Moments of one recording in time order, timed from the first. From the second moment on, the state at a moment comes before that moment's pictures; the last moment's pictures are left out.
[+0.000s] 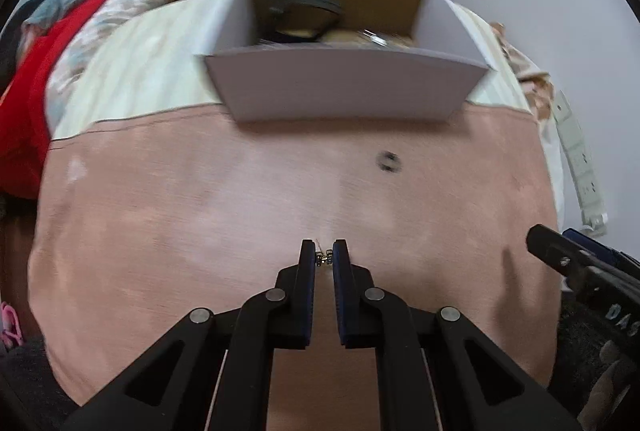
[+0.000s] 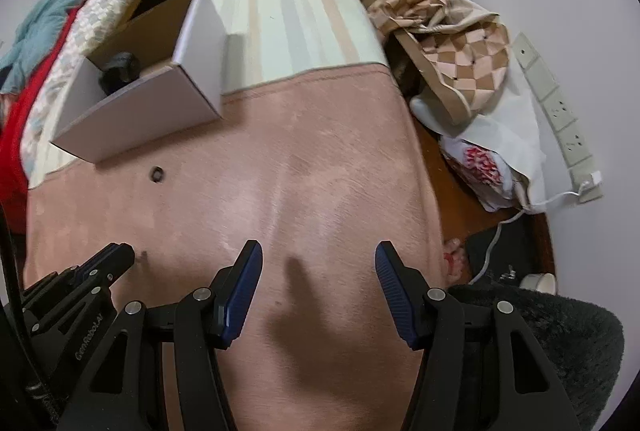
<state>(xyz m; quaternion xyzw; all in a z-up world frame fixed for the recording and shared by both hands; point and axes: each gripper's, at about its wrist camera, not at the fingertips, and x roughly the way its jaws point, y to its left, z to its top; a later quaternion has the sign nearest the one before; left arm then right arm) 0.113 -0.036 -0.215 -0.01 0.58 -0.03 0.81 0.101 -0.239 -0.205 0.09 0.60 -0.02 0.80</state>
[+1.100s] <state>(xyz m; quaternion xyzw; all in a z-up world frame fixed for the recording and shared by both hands) 0.146 0.041 -0.164 -0.07 0.54 -0.01 0.84 0.150 -0.168 -0.183 0.11 0.52 0.10 0.84</state>
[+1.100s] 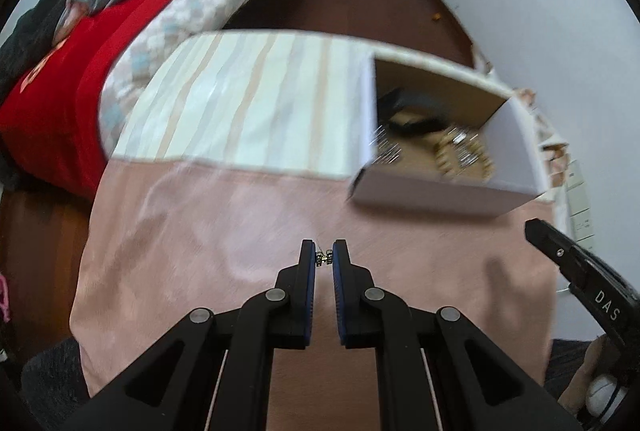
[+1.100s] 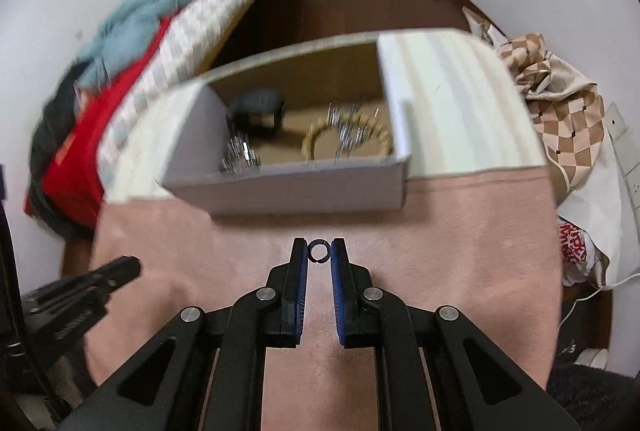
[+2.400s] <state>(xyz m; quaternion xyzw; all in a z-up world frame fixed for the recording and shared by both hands) 0.212 0.017 -0.140 0.00 0.55 0.04 0.84 0.226 -0.179 -0.138 -0.01 0.55 0.00 0.83</state>
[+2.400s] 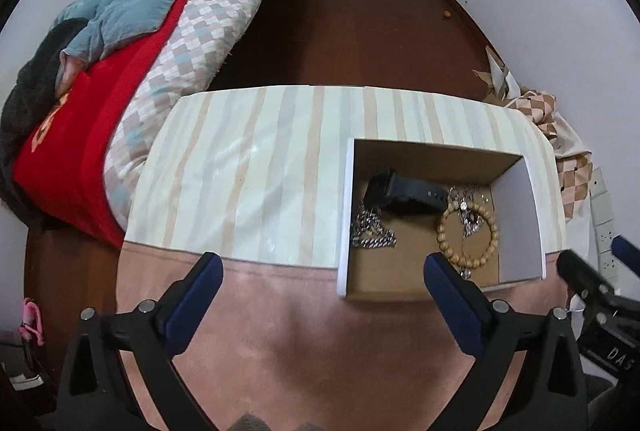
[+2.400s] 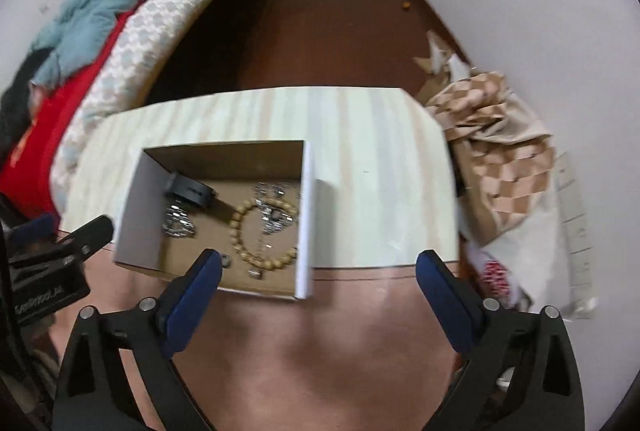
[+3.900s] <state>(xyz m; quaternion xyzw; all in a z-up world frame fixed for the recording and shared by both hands) 0.002 0.005 0.077 -0.03 0.39 0.01 0.92 -0.016 -0.188 0.121 -0.01 0.36 0.00 0.93</state>
